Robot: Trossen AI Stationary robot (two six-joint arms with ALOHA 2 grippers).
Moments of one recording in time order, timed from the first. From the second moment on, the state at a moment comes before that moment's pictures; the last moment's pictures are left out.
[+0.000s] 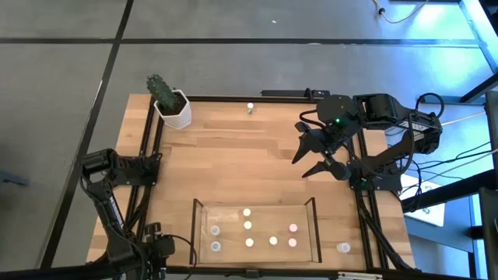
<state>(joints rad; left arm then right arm) -1.23 1.80 1.22 -0.89 -0.27 -1.52 0.06 1.42 1.87 -1.17 -0.48 -0.17</state>
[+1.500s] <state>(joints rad) -1.22 1.76 1.23 -0.90 -0.27 -1.66 0.06 1.42 1.87 -1.17 -0.48 -0.17</state>
